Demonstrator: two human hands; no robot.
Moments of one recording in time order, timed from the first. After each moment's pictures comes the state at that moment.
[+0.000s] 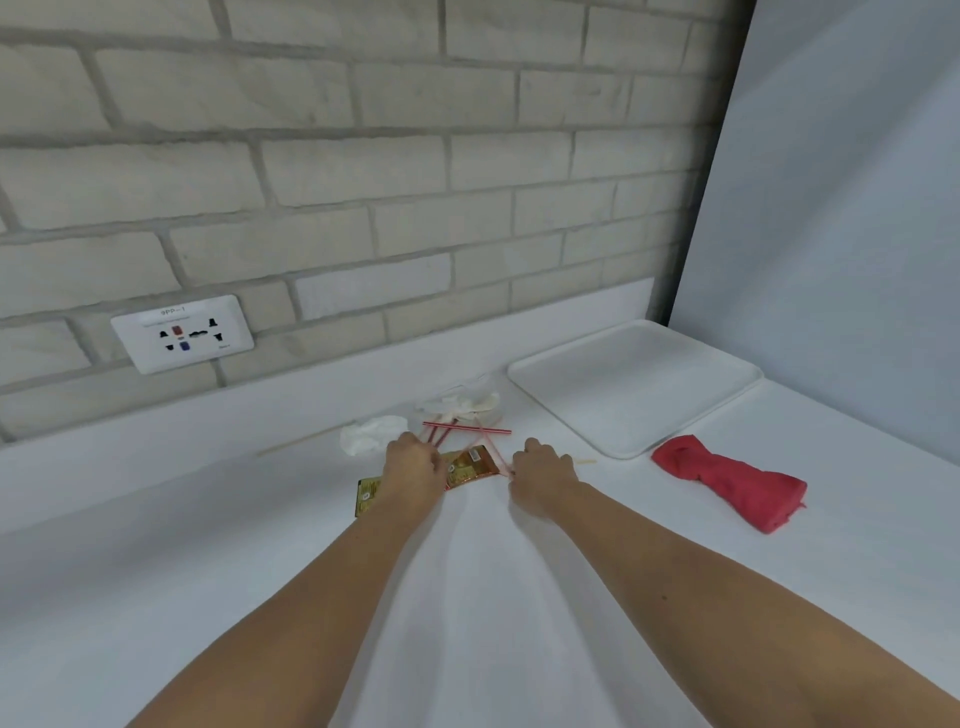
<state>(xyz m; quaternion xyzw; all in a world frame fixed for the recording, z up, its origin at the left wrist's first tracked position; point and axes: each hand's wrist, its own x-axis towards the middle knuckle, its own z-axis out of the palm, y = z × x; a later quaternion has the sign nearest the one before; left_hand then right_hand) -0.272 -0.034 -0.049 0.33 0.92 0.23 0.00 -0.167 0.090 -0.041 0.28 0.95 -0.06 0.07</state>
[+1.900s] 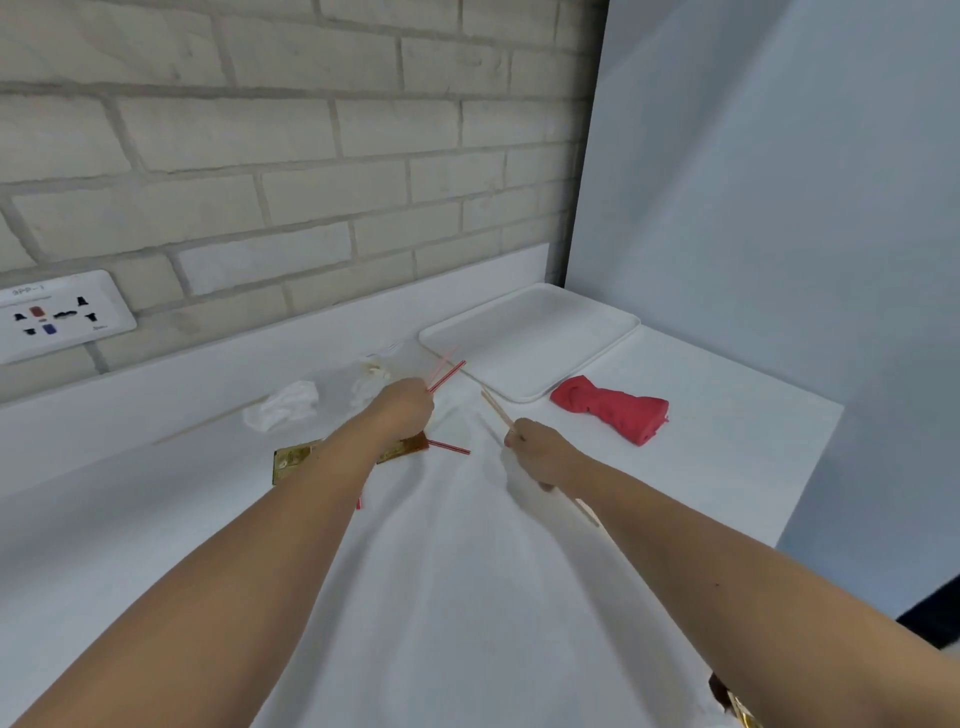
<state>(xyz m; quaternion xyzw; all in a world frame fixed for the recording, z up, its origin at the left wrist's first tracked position) -0.192 0.001 0.026 0.42 0.89 0.11 0.16 -0.050 0.096 -0.021 0.40 0.81 -0.42 -0.03</state>
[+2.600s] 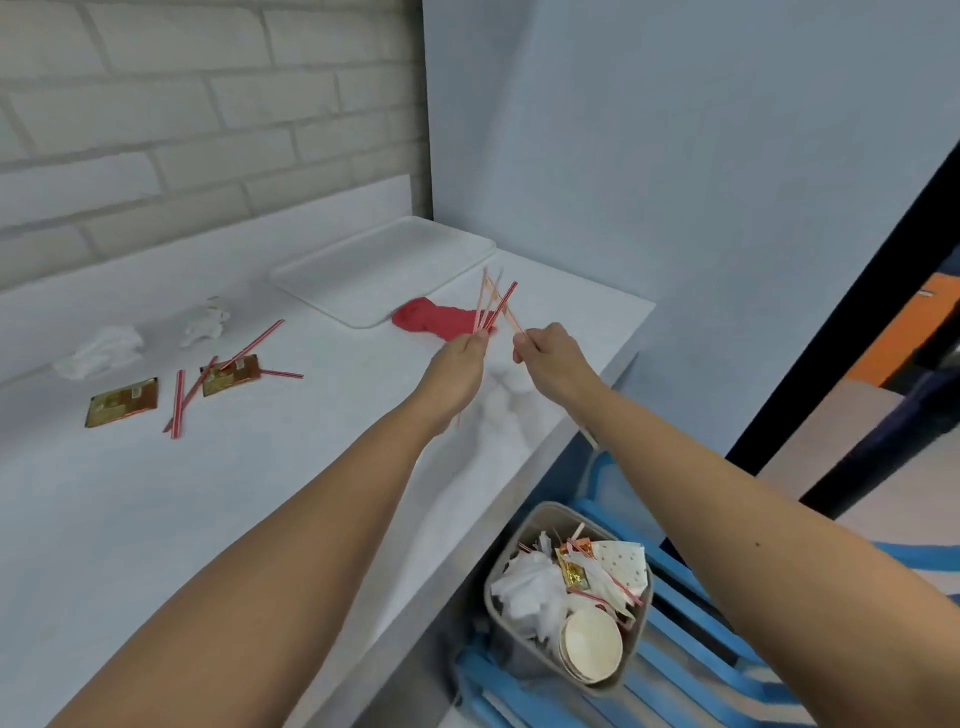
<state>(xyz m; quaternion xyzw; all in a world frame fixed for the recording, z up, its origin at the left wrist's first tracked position) 0.060 0.064 0.010 0.41 0.72 0.46 0.32 0.160 0.148 -0.002 0.42 0.79 -0.36 -0.25</state>
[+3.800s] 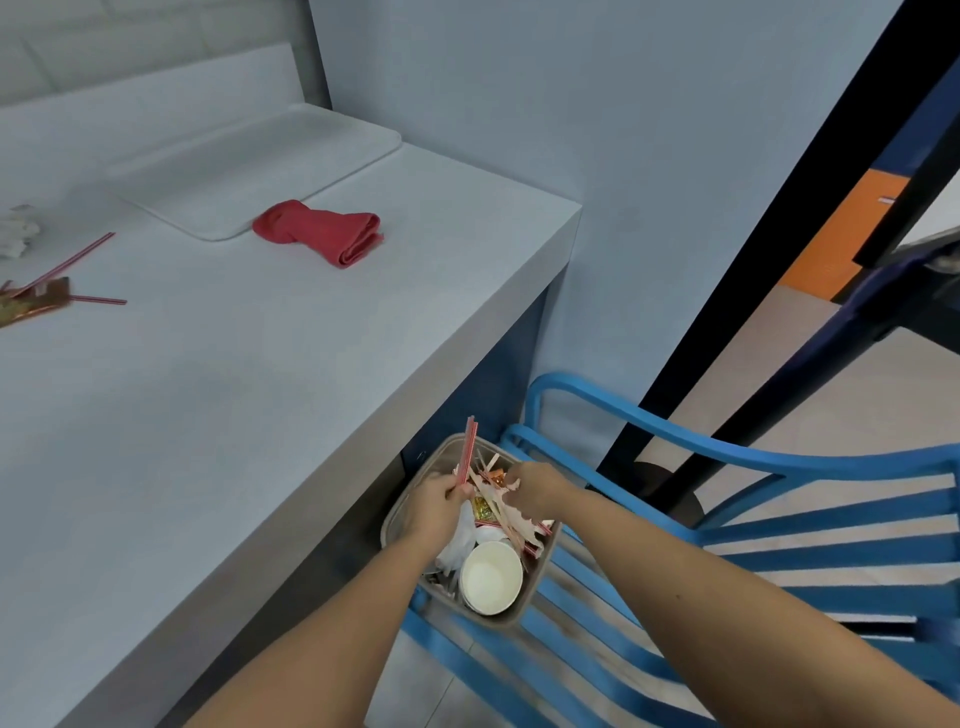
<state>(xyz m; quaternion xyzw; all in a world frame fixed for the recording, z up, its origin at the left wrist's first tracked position) 0.184 0.058 -0.229 0.37 0.80 0.29 0.38 0.301 0.143 -0.195 0.48 0.79 -0.35 0.19</state>
